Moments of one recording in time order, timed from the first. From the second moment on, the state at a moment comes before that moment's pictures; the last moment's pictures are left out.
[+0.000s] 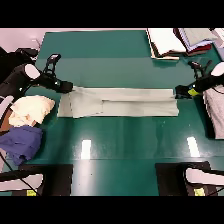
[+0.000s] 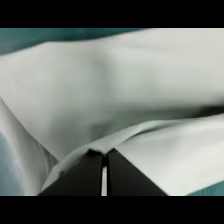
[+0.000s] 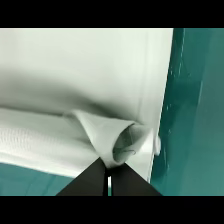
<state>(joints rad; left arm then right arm) -0.10 -1.39 1.23 1.23 -0.92 -1.36 -0.17 -1.39 1.25 -1.33 1.27 1.42</state>
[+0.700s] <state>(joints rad) -0.10 -1.43 1.33 1.13 -0.96 -1.40 -0.49 -1.52 1.17 -0.99 1.33 1.24</state>
